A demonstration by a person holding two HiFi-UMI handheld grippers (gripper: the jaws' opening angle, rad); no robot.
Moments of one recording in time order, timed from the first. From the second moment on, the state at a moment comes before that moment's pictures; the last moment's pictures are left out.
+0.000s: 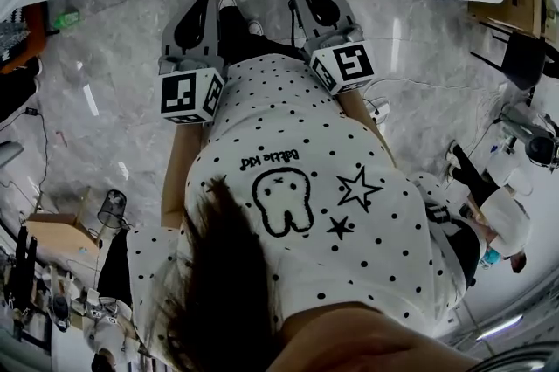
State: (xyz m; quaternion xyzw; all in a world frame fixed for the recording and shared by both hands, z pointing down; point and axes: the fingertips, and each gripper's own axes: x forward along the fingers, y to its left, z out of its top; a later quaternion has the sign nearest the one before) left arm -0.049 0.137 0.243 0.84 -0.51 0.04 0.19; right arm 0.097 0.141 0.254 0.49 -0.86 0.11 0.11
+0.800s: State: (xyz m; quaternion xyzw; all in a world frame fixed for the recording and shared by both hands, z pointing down) left arm -0.083 0.026 0.241 0.88 -0.43 0.05 0.21; right arm 0.062 0.052 0.250 0.56 -0.81 0.13 0.12
